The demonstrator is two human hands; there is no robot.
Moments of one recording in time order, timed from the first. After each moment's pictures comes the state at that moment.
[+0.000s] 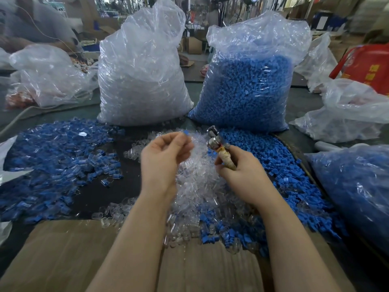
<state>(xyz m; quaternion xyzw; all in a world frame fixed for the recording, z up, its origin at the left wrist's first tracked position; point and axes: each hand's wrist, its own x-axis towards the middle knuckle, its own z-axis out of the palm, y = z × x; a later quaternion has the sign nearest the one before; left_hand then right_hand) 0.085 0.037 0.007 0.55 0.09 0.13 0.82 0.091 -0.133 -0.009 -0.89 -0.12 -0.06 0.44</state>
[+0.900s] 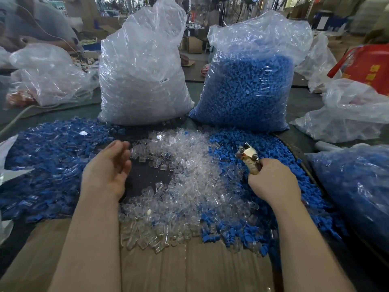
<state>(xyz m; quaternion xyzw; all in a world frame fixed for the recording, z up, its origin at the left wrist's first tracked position) 0.090 0.130 -0.004 0.46 0.28 0.14 0.83 0.100 -0.171 -0.020 -0.97 0.15 -0.04 0.20</state>
